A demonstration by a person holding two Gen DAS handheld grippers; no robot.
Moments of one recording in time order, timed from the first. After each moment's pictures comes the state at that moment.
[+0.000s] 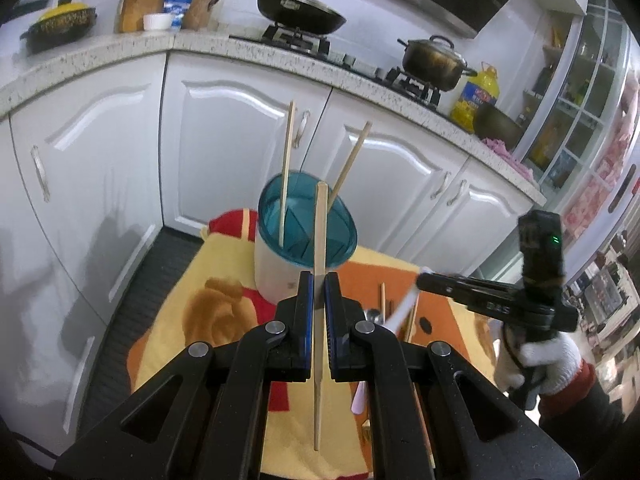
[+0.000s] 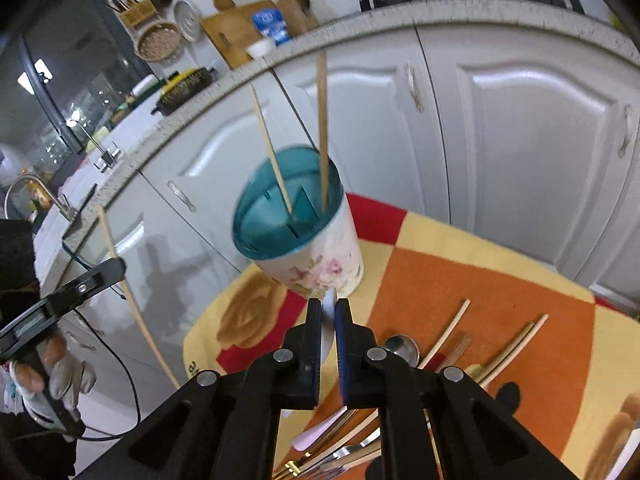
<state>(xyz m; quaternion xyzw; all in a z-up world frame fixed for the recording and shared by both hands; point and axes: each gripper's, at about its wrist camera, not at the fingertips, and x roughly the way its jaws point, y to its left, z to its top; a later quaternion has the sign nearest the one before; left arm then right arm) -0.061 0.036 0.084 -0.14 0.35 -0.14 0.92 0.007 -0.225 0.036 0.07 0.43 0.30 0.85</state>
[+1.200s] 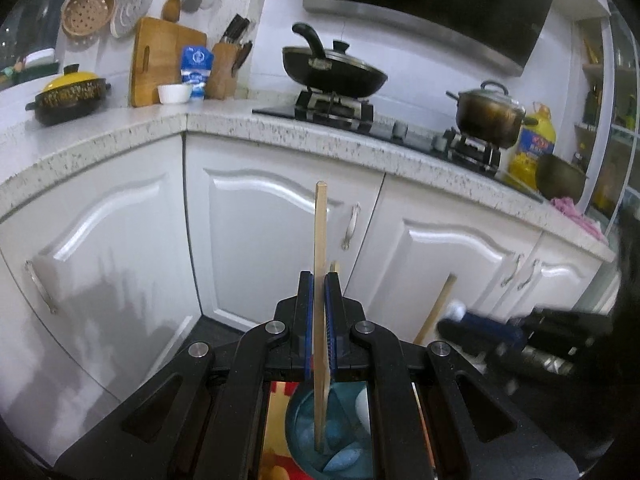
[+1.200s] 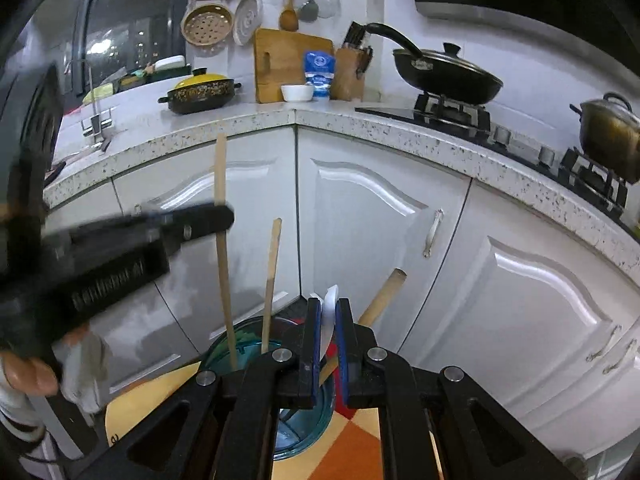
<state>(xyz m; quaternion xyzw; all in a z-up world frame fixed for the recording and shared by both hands) 0.095 0.021 0.105 -0.09 0.25 -0.03 0.96 0.096 -0.130 0.105 -0.11 0.30 0.27 0.91</state>
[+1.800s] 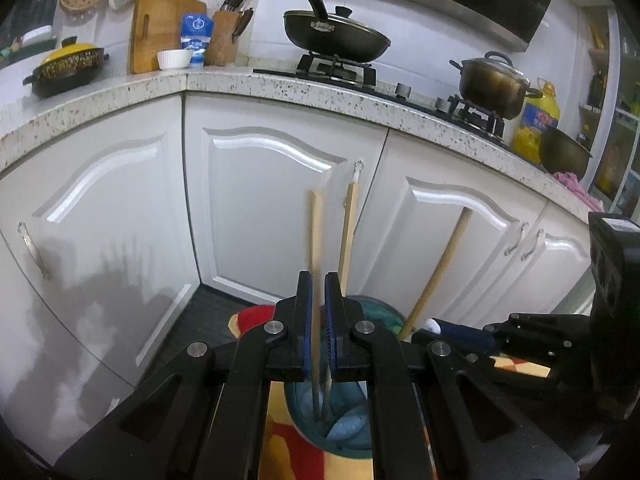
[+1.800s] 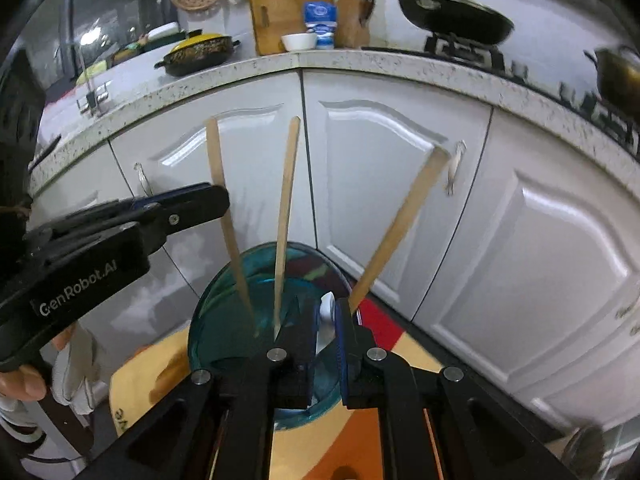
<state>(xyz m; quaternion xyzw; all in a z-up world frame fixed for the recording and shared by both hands) 0.087 0.017 0.070 -0.10 0.30 -0.04 0.95 0.099 -0.128 0.053 -0.09 0.39 0.29 0.87</state>
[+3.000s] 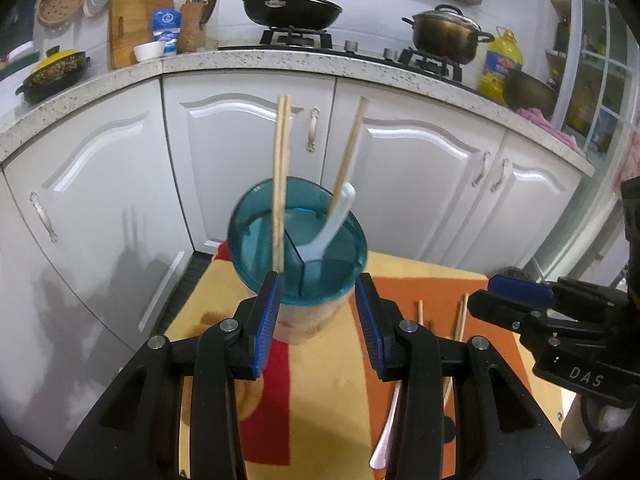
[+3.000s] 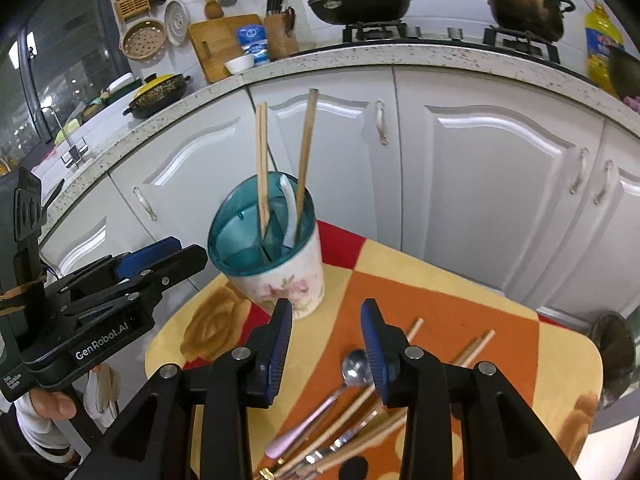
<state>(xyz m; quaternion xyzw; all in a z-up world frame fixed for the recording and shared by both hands) -0.010 -0.046 0.050 -0.04 0.34 -0.07 0.94 -0.015 -0.219 0.057 0.01 0.41 0.21 0.89</state>
